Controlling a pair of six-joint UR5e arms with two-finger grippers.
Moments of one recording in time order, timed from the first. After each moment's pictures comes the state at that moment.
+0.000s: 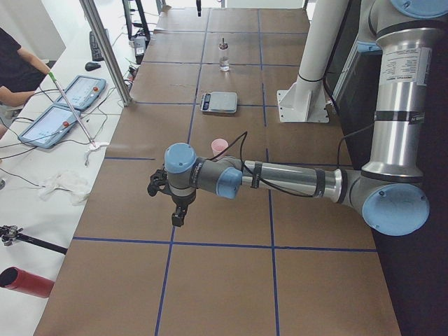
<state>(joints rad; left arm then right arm) -1.44 -1.58 -1.67 -1.76 -2.34 -0.05 1.43 -1.29 1.37 -1.47 2.36 0.09</state>
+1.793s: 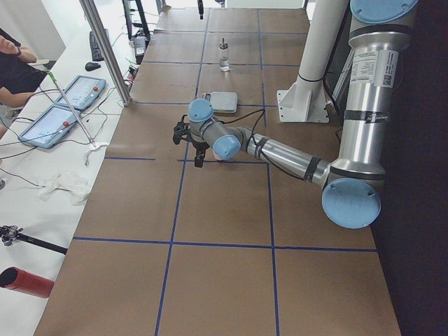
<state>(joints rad) -1.03 -1.65 -1.84 -1.97 -2.32 -0.75 1.39 -1.32 1.43 -1.44 2.36 0.10</state>
